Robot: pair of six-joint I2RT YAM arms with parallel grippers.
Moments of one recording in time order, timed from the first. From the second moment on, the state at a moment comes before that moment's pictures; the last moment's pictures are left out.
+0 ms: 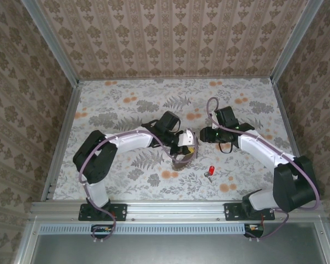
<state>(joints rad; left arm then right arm) -0.84 1.83 1.16 -0.25 0.69 0.73 0.32 1.40 0.89 -0.48 -0.19 0.36</state>
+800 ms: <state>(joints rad) -0.78 1.69 0.92 -0.01 0.69 0.46 0.32 1.59 0.82 -0.44 -0.28 0.45</state>
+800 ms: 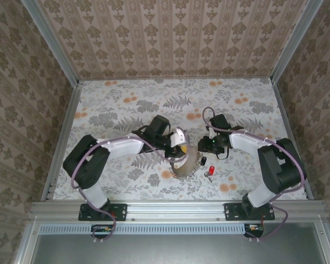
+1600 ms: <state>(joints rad) -0.74 1.72 0.79 0.13 0.62 0.17 0.34 1.62 0.80 -0.39 -0.35 0.48</state>
